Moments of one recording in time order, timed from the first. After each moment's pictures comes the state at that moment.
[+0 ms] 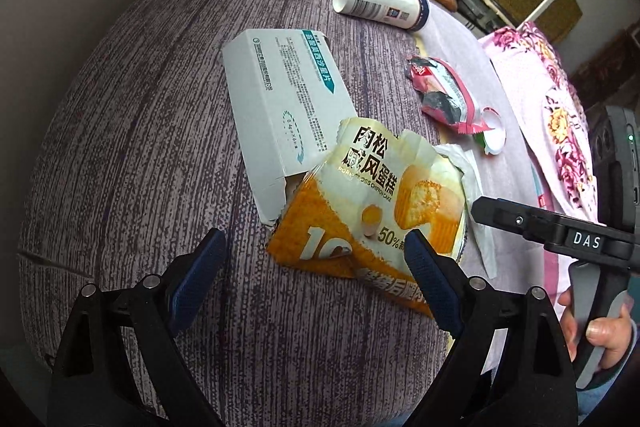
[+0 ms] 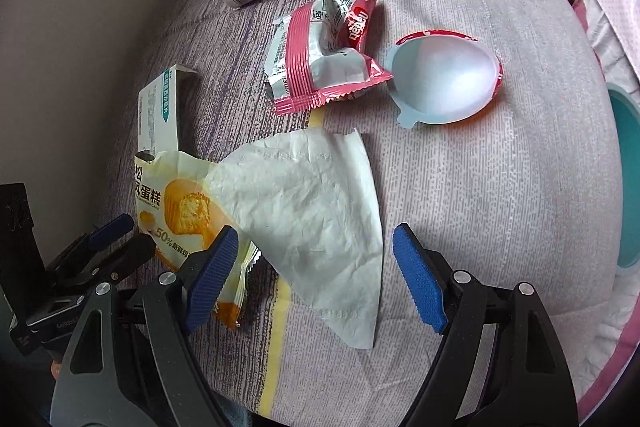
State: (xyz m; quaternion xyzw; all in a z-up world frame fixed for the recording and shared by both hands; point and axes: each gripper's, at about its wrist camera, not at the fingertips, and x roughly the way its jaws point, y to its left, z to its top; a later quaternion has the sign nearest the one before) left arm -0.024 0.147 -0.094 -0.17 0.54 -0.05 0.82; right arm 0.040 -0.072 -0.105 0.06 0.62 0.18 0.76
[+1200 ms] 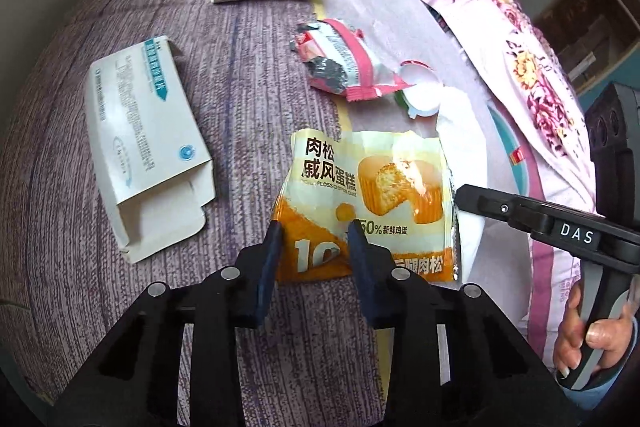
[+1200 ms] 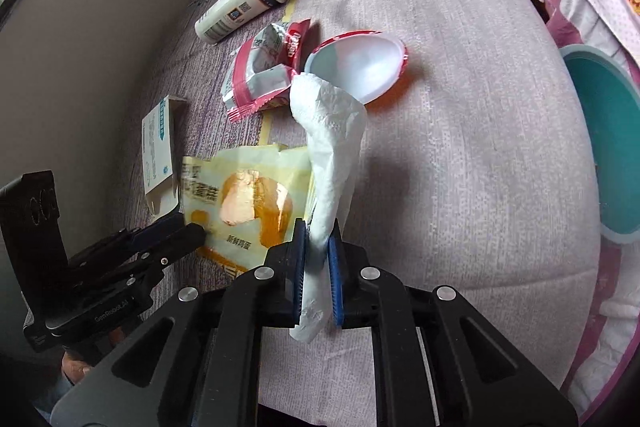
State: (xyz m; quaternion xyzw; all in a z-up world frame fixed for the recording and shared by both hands) left arm -0.003 0.054 -0.089 -0.10 0.55 -0.13 0.82; right arm 0.015 -0.143 -0.097 0.13 0.59 0.18 0.78
